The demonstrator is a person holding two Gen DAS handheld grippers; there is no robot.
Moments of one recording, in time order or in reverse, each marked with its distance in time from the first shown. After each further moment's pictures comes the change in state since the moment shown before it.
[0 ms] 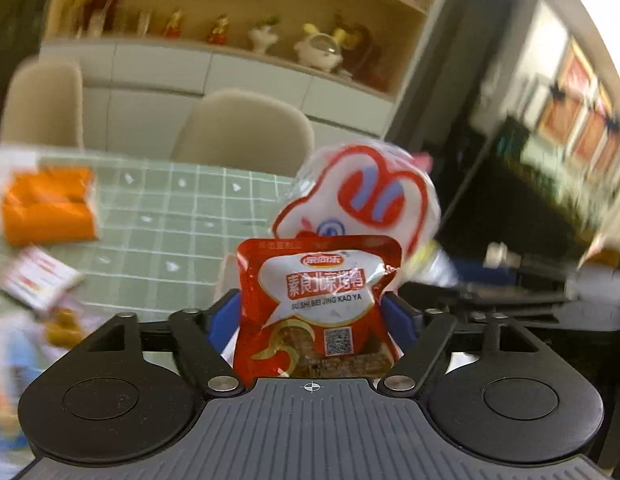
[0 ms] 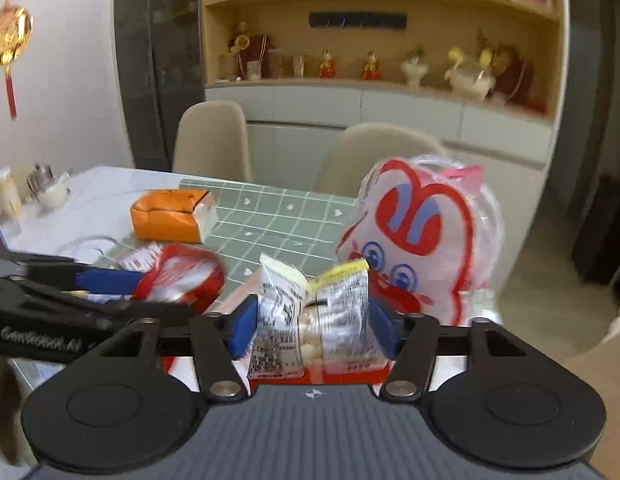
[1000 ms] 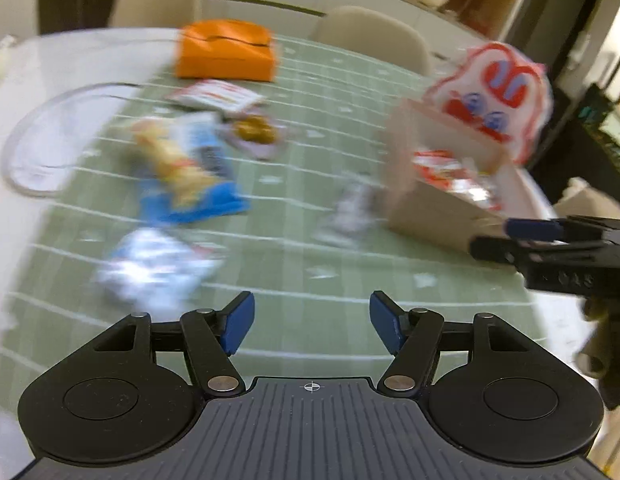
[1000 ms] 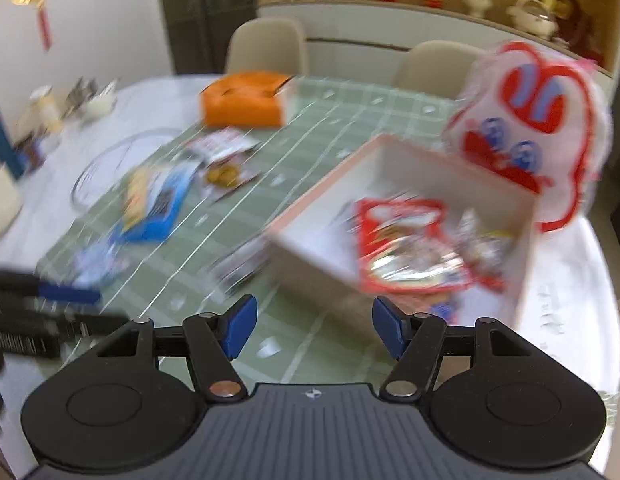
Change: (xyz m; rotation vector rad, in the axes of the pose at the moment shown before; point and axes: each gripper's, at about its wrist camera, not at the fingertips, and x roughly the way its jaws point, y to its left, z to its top) left arm -0.123 0.121 -0.138 -0.071 0.171 0.297; right arm 0.025 0.114 -0.101 -0.102 0.198 0.091
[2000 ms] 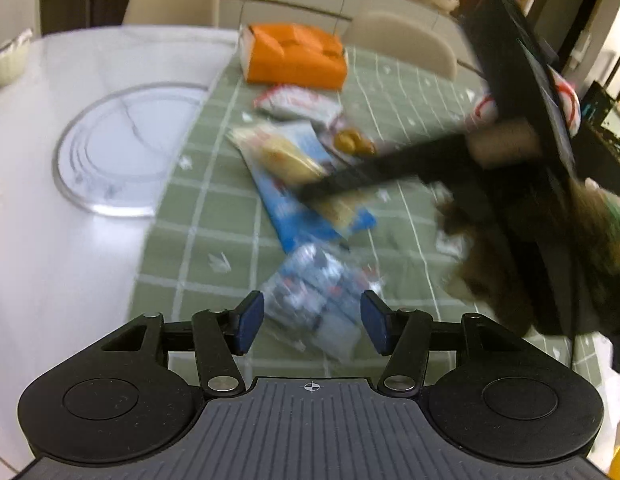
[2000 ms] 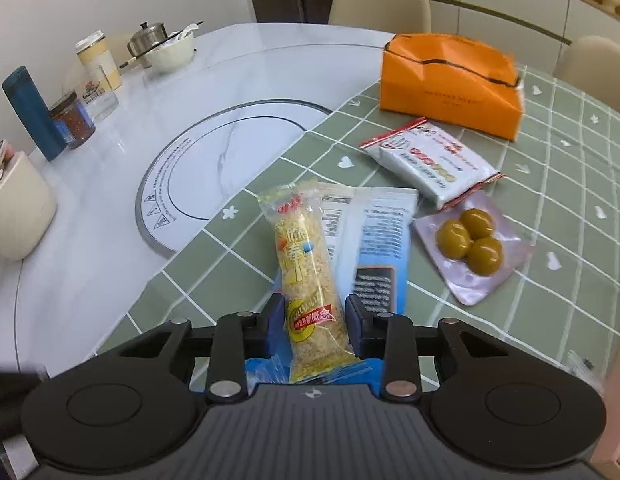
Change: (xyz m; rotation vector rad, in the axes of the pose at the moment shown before) left arm -0.002 0.109 0.022 0.020 0.001 -0.054; right arm 0.165 0.177 0.106 -0.086 0.140 0.191
